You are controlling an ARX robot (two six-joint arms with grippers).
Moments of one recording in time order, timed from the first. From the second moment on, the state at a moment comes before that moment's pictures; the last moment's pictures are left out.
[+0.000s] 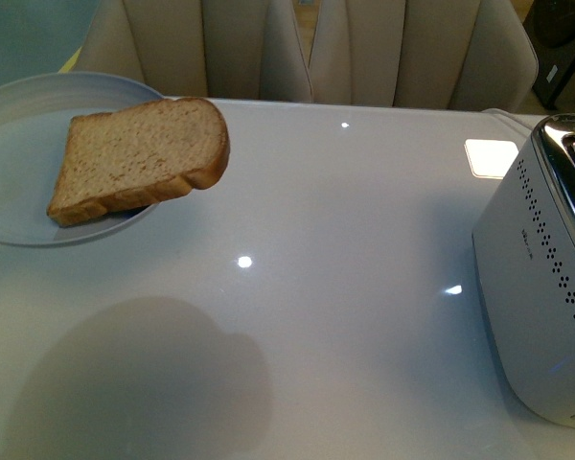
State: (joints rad) left arm 0.11 1.61 0.72 0.03 0.29 -0.60; right arm 0.00 0.01 0.02 0.00 0.00 0.00
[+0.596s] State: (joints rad) left arm -0.34 1.51 0.98 -0.14 0.13 -0.77; right arm 0.00 0.01 0.02 0.00 0.00 0.00
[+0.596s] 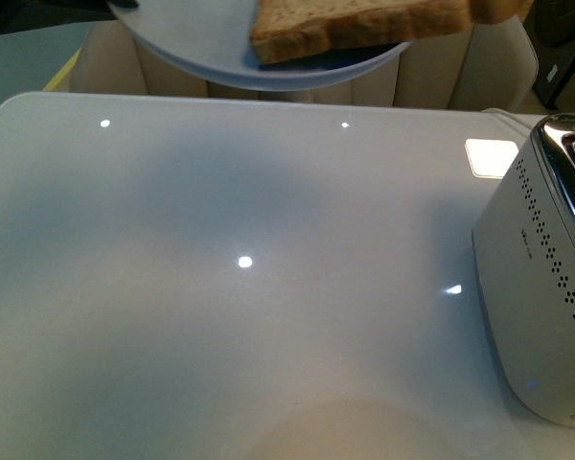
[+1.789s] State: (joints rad) left arm -0.45 1.59 1.02 -0.14 0.11 -0.83; right arm 0.00 0.01 0.02 0.00 0.00 0.00
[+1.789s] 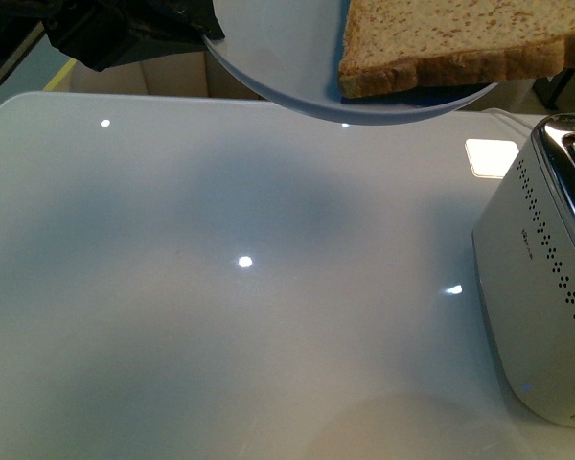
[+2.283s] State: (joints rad) left arm -0.45 1.59 1.02 -0.14 0.11 -0.83; right arm -0.05 0.66 0.28 0.15 -0.10 0.20
